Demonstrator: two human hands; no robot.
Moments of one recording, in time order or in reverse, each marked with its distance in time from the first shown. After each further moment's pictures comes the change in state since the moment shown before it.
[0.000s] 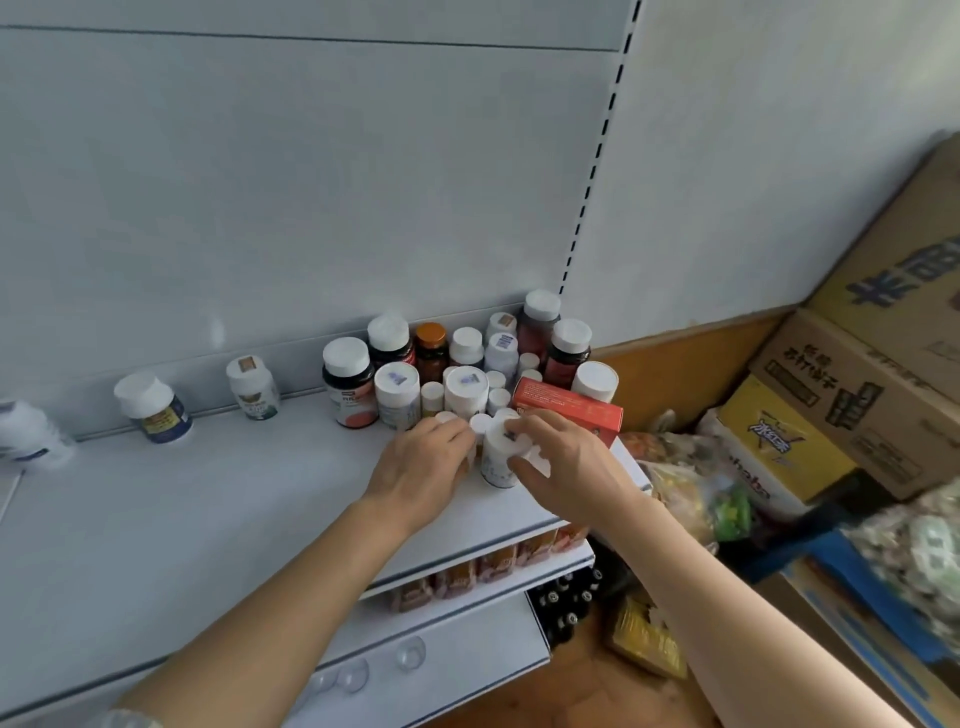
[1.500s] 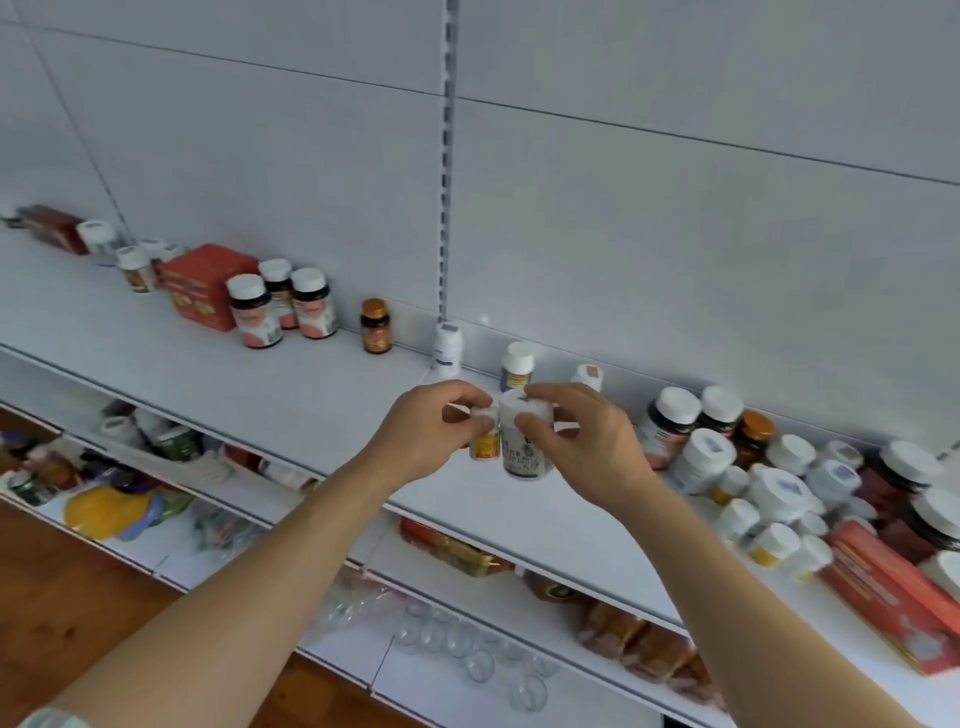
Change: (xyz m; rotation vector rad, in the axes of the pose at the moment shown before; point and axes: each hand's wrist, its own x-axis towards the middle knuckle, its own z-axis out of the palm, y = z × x) left_hand -0.217 -0.095 -0.185 -0.634 0.382 -0.940; right_hand 0.093 -0.259 0.060 0.577 -0.203 -0.278
